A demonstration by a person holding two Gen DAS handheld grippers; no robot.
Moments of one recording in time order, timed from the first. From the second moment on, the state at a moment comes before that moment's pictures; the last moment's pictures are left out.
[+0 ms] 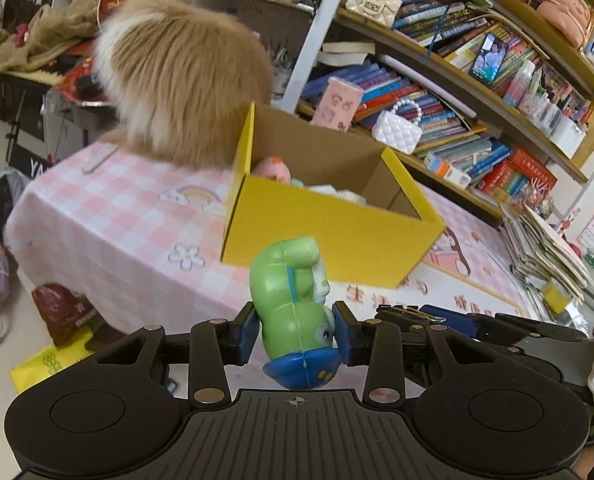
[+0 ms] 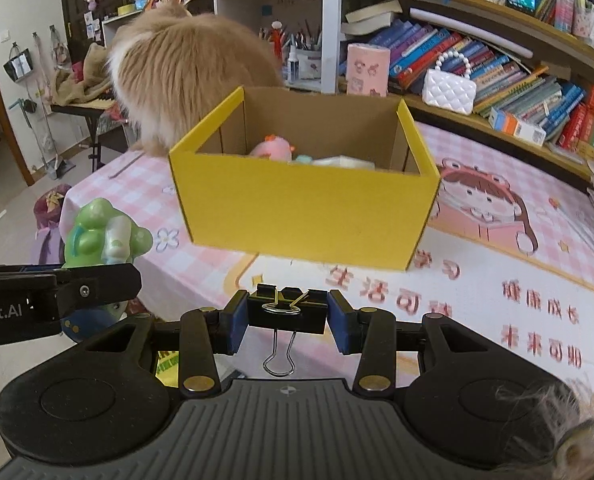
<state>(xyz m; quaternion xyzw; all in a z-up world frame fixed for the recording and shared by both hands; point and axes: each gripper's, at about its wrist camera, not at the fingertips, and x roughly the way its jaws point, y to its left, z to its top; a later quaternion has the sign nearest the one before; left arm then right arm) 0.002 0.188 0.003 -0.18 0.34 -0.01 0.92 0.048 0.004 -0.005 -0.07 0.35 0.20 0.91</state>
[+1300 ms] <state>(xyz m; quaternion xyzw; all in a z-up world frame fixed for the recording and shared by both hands) 0.217 0.168 -0.012 -0.07 0.37 0.08 0.92 0.281 0.046 -0.022 -0.14 0.34 0.26 0.89</state>
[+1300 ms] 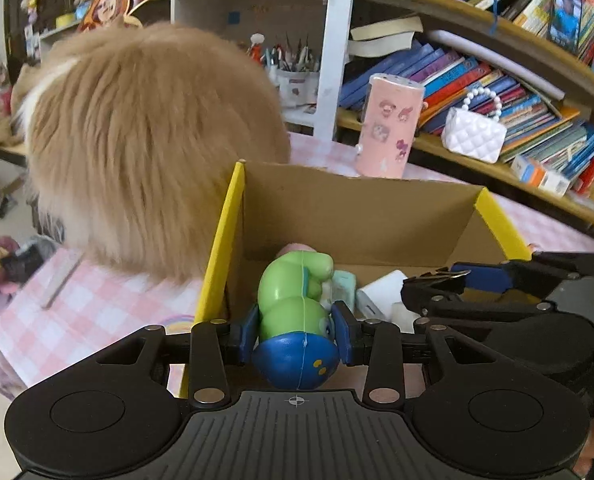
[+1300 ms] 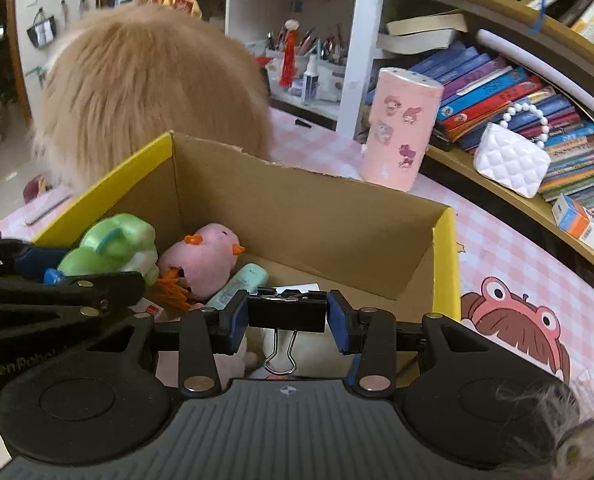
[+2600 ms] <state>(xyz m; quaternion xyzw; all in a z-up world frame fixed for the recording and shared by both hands) 0.130 0.145 0.038 -0.07 0.27 0.04 0.96 0.185 -0.027 0.029 -0.02 0.29 0.14 0.95</state>
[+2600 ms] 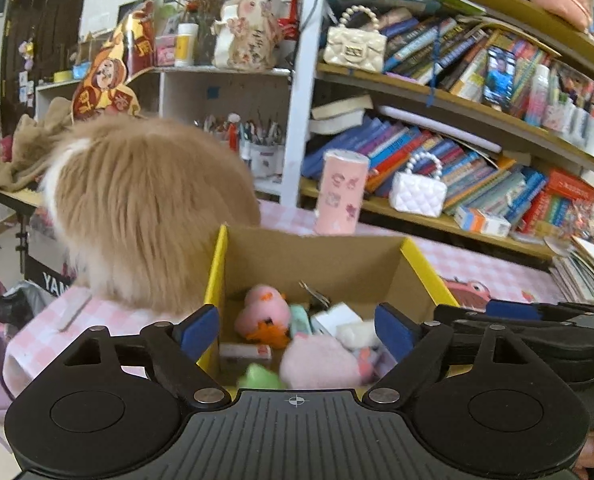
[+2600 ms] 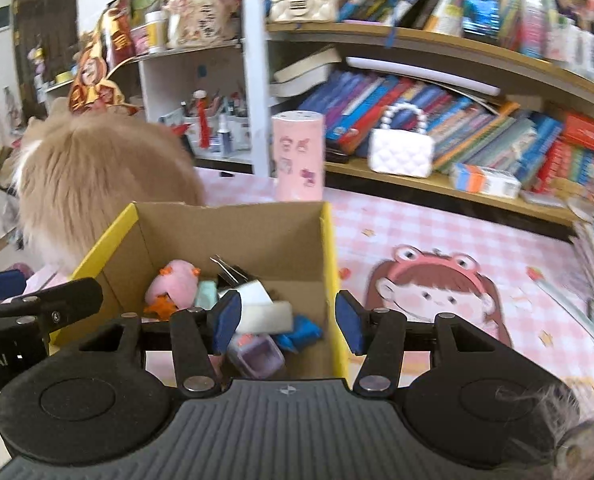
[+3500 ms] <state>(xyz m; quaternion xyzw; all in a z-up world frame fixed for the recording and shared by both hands) 0.026 0.083 0.005 0.00 0.34 0.01 0.94 0.020 -0.078 -0.008 -0.02 0.31 0.00 0.95</state>
